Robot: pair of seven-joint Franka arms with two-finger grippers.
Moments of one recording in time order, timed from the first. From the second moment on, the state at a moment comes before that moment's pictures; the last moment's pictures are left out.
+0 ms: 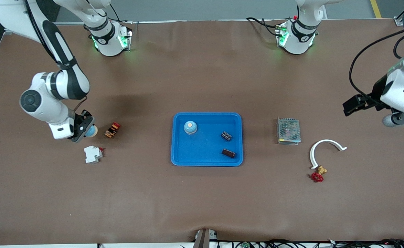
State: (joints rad) left arm 0.13 0.14 -0.30 -1.43 0.11 1.56 -0.28; right arm -0.08 0.26 0.07 -2.14 -0.05 2.33 -0.99
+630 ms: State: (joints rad) left arm -0.01 -0.04 -0.11 -1.58 0.06 1.55 -0.17; right arm 0.20 0.25 0.08 -1.77 0.00 1.95 -0.40
